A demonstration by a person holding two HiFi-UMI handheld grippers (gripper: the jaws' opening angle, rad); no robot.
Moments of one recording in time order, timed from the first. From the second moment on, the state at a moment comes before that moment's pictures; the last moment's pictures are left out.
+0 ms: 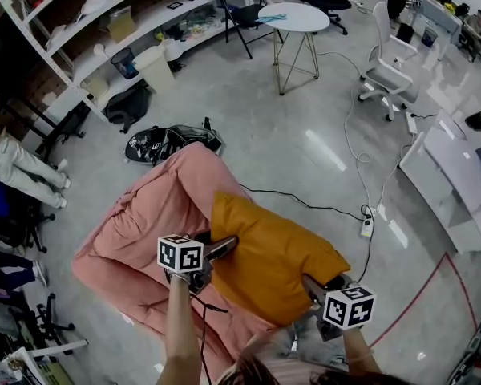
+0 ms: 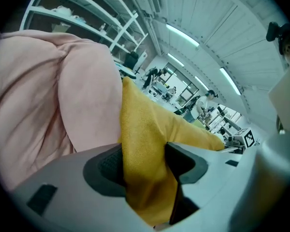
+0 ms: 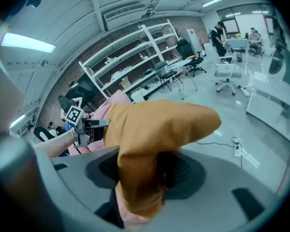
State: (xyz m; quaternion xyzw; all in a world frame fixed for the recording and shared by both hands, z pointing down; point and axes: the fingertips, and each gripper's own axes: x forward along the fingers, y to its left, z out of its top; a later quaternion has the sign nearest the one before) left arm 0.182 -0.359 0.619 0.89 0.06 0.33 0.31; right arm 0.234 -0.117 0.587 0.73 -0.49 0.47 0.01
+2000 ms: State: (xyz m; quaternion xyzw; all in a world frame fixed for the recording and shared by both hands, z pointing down) left arm 0.082 -0.244 0.547 0.91 -0.15 0.30 0.24; right arm 0.217 -0.046 0.592 0.64 -0.60 0.48 0.06
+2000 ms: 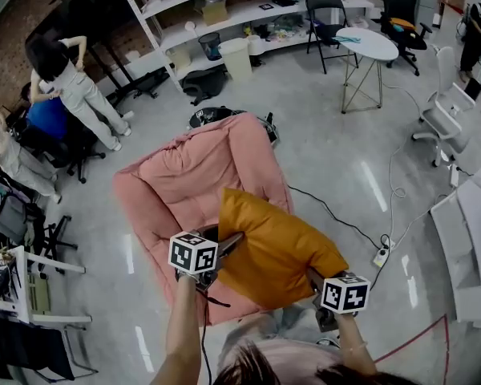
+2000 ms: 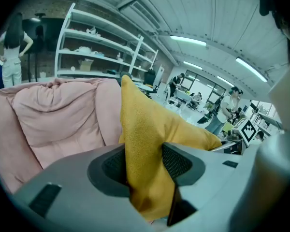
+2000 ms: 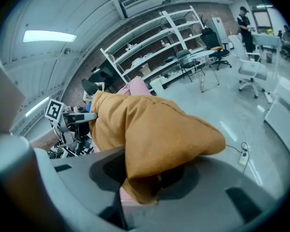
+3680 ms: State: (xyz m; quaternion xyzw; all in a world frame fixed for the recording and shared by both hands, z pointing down) left arm -0.067 -0.193 0.504 0.87 -0.39 0.19 0.24; right arm 0.153 -0.098 0.552 0.56 -0.72 0.38 0.16
